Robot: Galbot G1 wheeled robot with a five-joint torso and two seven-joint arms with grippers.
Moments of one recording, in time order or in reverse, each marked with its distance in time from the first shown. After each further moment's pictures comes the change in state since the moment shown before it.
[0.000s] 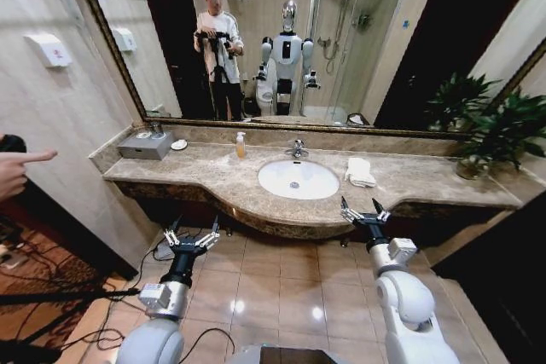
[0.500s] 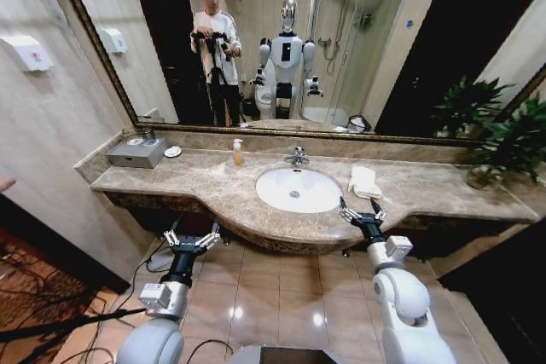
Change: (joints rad) left arm 0.000 0.000 0.000 0.000 0.000 0.000 0.000; right arm 0.025 -0.003 -0.004 -0.034 0.001 -0.002 0.000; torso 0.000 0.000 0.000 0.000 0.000
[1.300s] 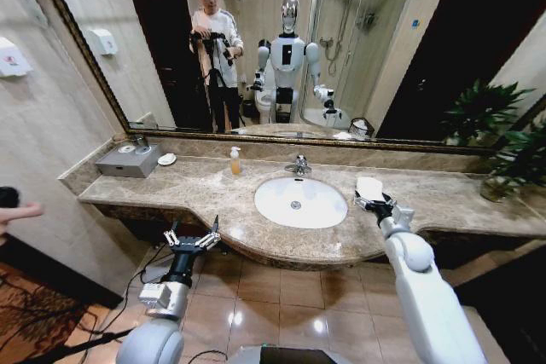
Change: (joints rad) left arm 0.000 0.000 0.000 0.000 0.000 0.000 0.000; right arm 0.387 -0.311 -0.033 -0.493 0.212 -0.177 0.072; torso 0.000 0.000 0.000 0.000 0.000
